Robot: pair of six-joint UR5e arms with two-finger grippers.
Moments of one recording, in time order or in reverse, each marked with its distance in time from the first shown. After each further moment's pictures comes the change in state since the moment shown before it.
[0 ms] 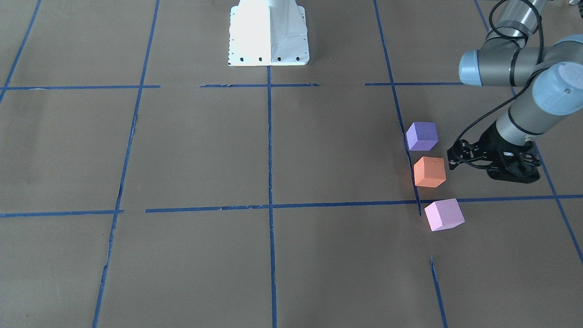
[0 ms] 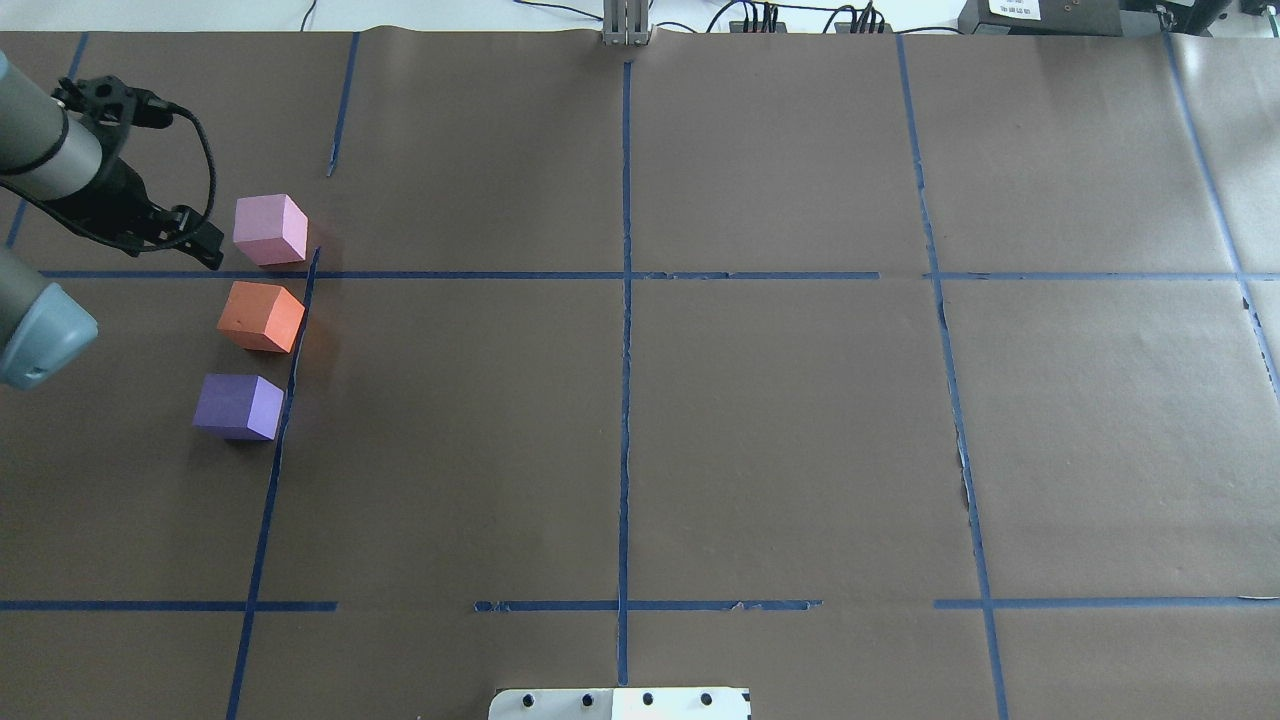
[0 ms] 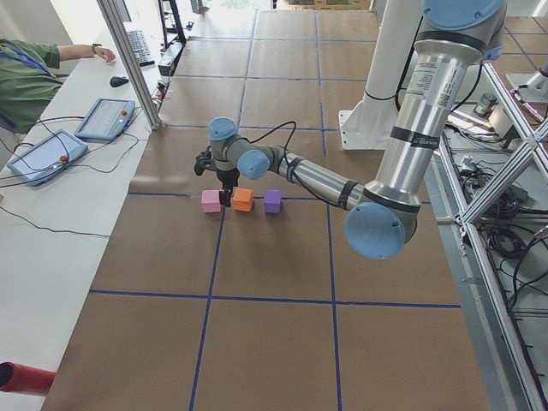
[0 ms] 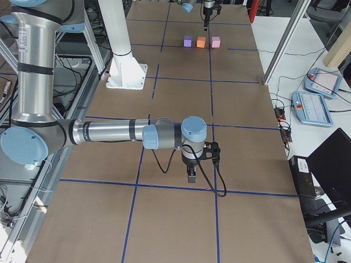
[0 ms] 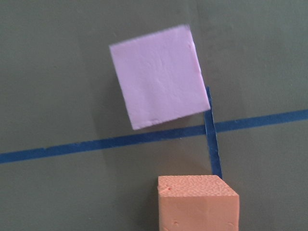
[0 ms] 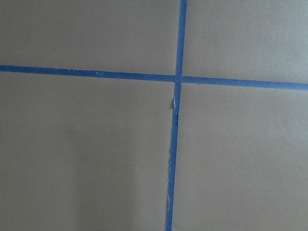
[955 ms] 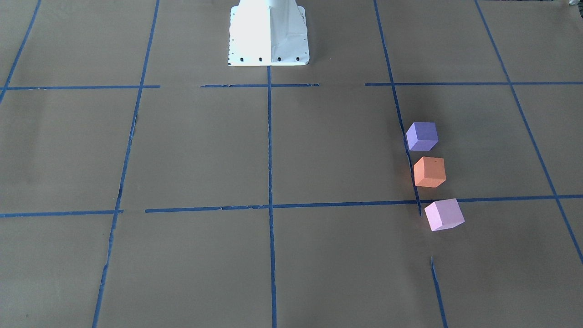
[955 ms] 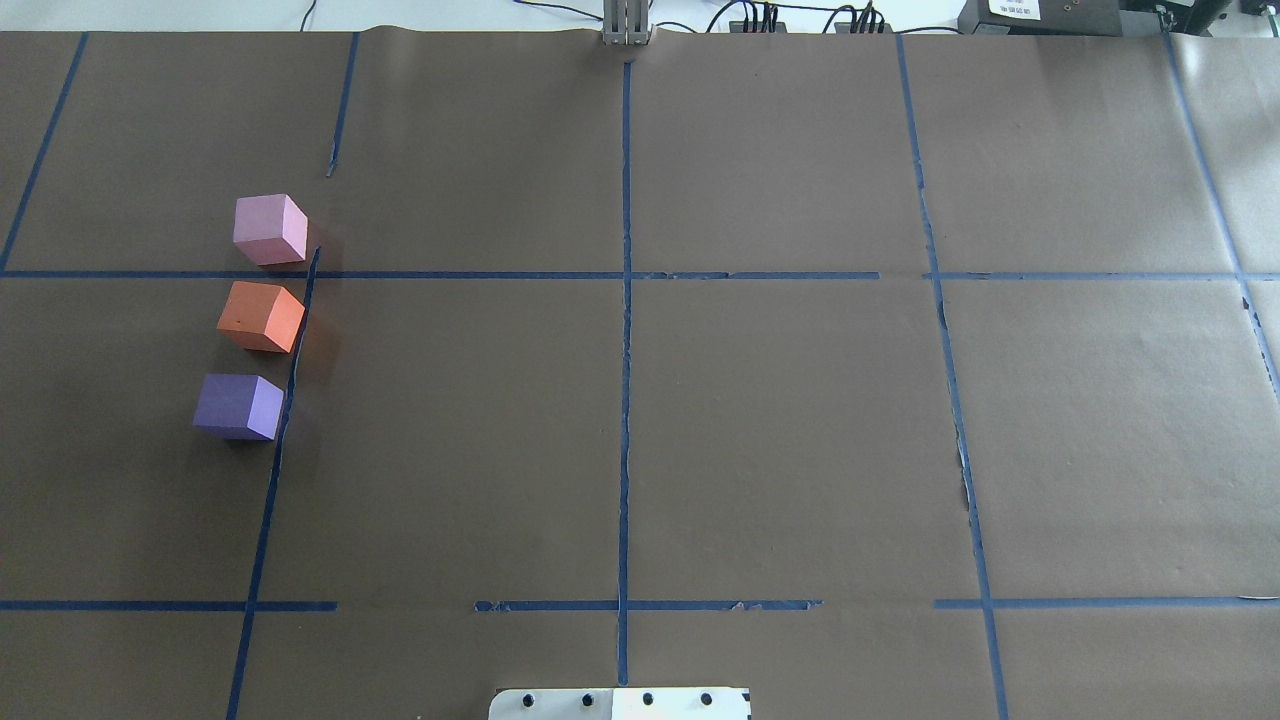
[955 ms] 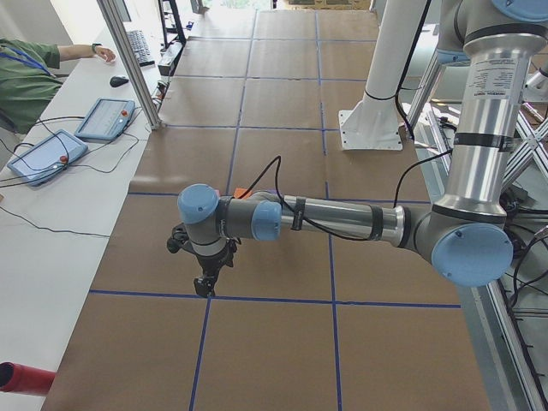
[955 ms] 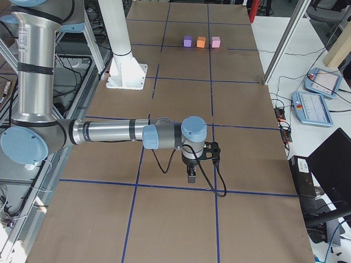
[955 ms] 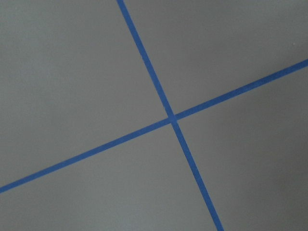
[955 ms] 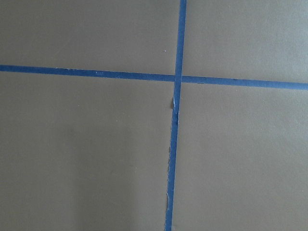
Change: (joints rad) left arm -0.448 0.203 0.103 0.152 -0.119 0.778; right arm 0.000 0.000 -0.001 0.000 0.000 0.000
